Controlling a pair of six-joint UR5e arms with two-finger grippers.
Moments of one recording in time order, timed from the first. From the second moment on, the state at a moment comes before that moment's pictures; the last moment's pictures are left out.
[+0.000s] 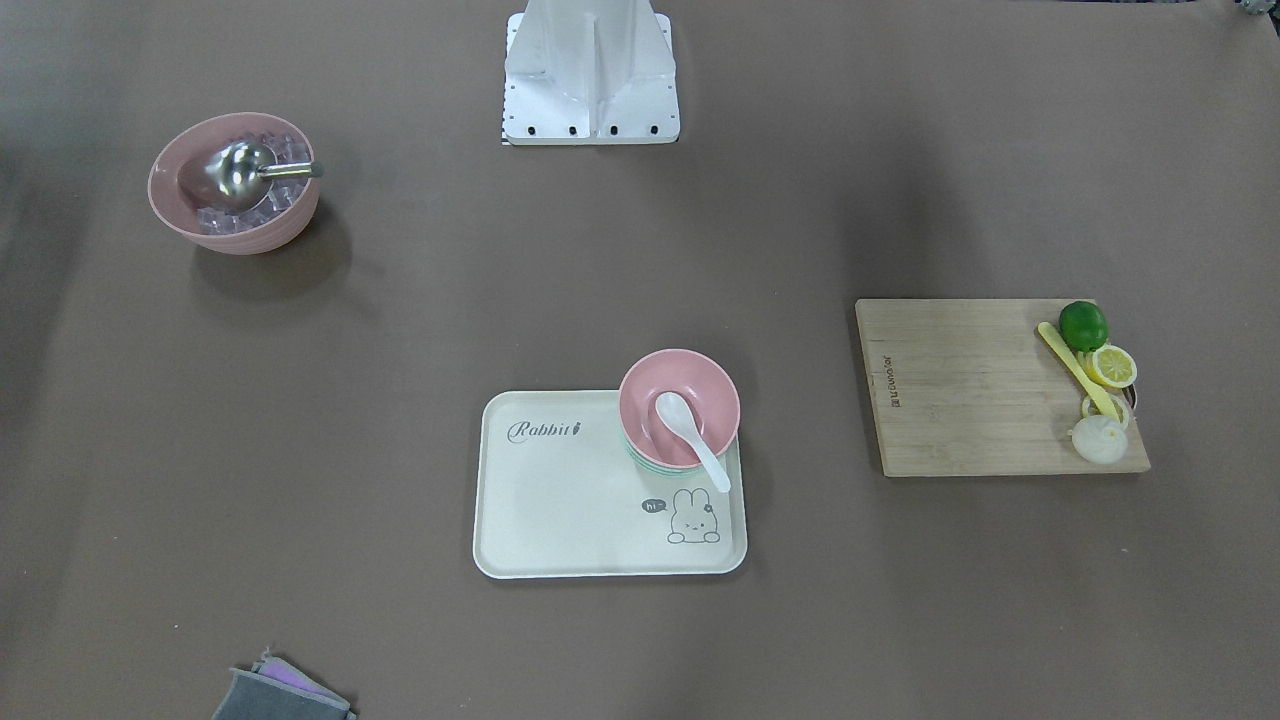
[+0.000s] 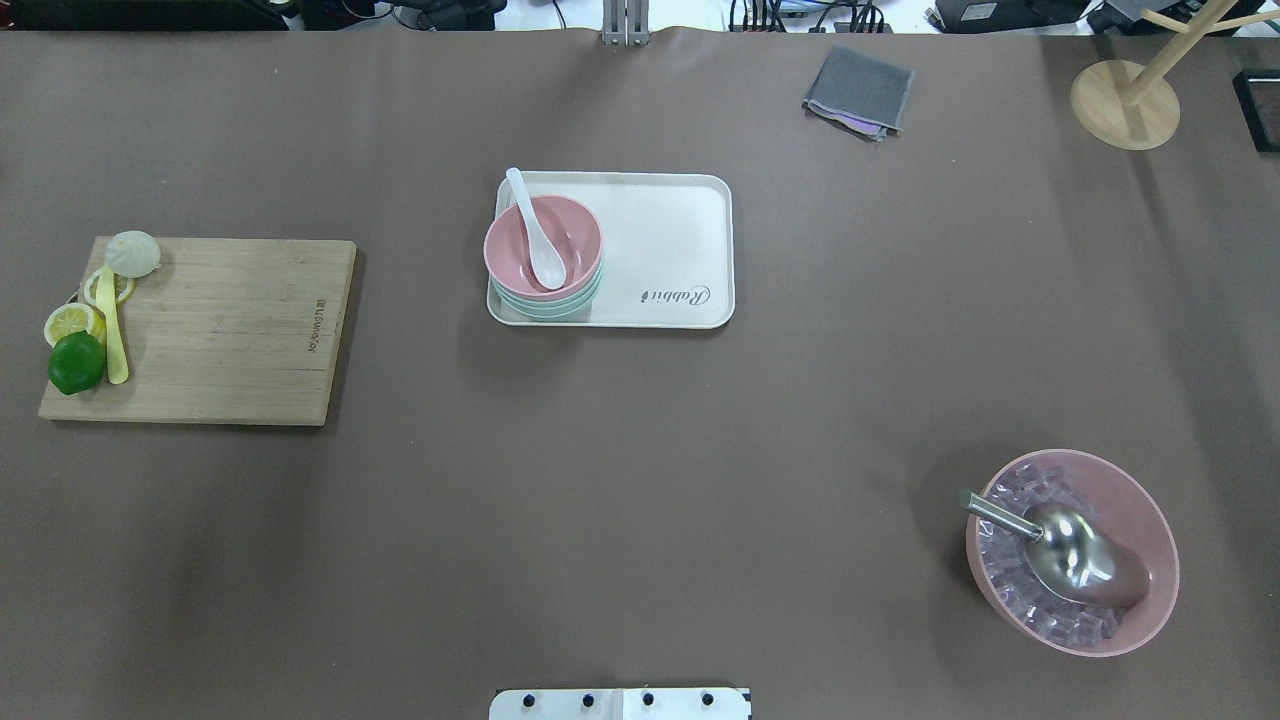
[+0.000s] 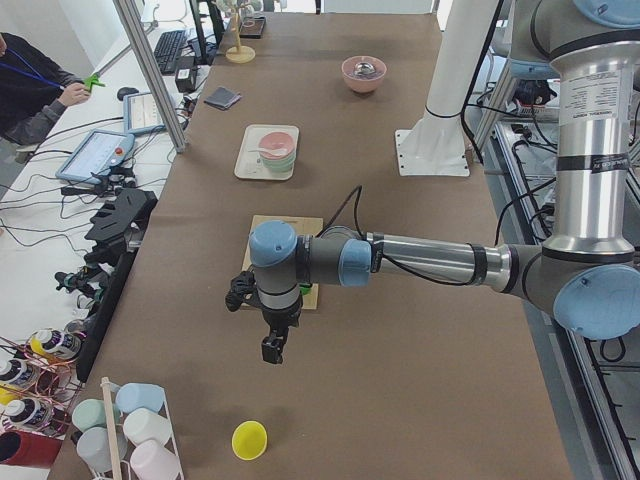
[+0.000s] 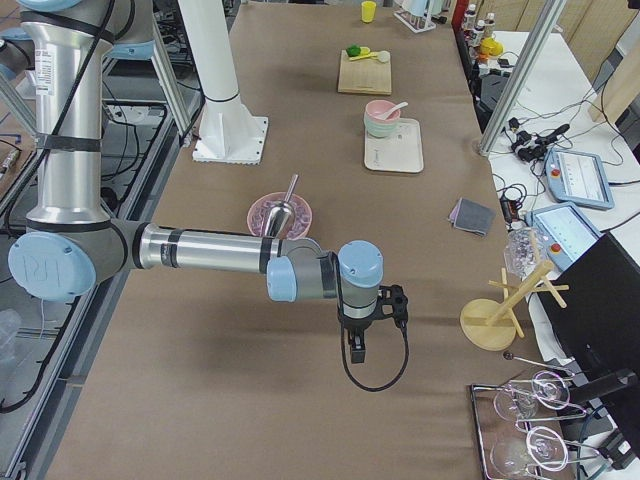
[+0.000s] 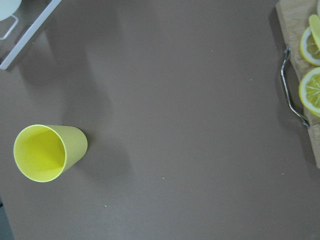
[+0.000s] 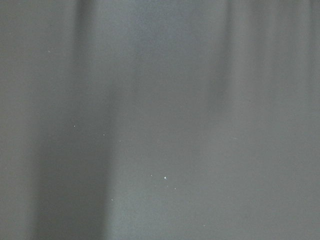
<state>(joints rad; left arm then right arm) -1.54 -1.50 -1.73 -1.51 -2.16 0.25 1.53 -1.65 1.60 -1.43 2.26 0.00</state>
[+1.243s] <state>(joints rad) -1.54 -1.50 -1.73 -1.54 -2.14 0.25 1.53 -1.65 1.61 -1.42 2.27 0.00</state>
